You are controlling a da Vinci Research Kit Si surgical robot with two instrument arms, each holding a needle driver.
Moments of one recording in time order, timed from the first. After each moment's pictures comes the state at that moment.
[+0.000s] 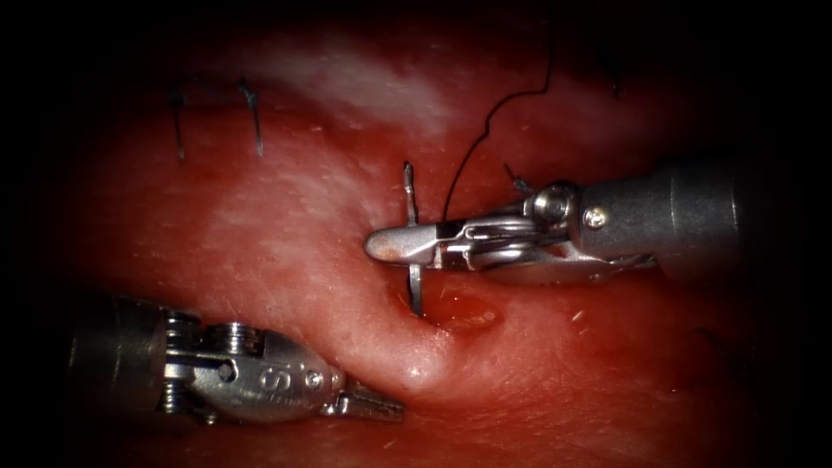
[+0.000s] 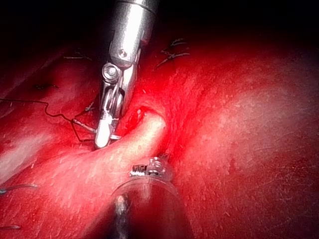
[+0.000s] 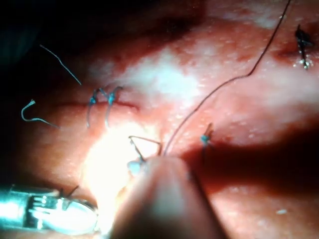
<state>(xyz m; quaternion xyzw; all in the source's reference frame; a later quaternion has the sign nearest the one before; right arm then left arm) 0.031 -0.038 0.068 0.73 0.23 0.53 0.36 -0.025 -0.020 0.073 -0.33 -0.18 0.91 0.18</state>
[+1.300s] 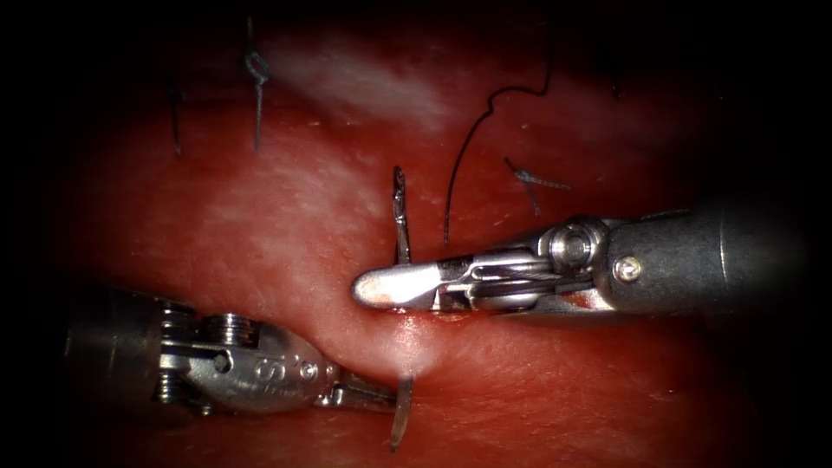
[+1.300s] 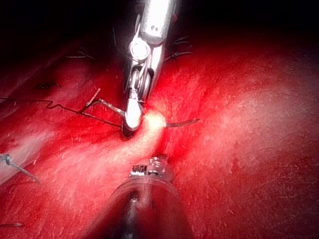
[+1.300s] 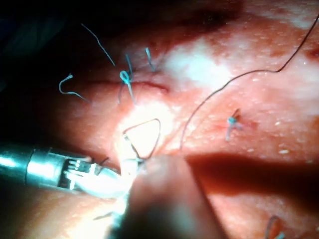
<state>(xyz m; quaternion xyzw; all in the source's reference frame) 0.030 -0.035 0.065 0.69 0.33 0.49 0.41 -0.025 -0.020 0.073 -0.33 -0.18 0.91 0.18</state>
